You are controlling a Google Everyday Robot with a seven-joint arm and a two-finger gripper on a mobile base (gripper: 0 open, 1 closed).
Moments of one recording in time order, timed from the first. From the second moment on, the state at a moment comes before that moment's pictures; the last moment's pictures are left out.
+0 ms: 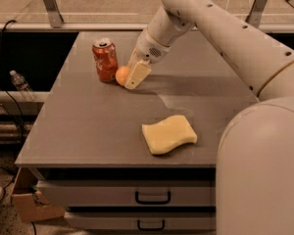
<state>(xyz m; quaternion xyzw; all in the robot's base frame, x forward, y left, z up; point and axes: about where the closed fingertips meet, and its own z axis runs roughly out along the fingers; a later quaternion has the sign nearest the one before) 0.670 0.042 0.842 -0.70 0.65 0.18 0.23</state>
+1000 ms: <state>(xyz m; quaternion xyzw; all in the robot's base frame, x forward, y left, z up) 0.669 0.034 0.848 -0.70 0.66 0.15 0.23</state>
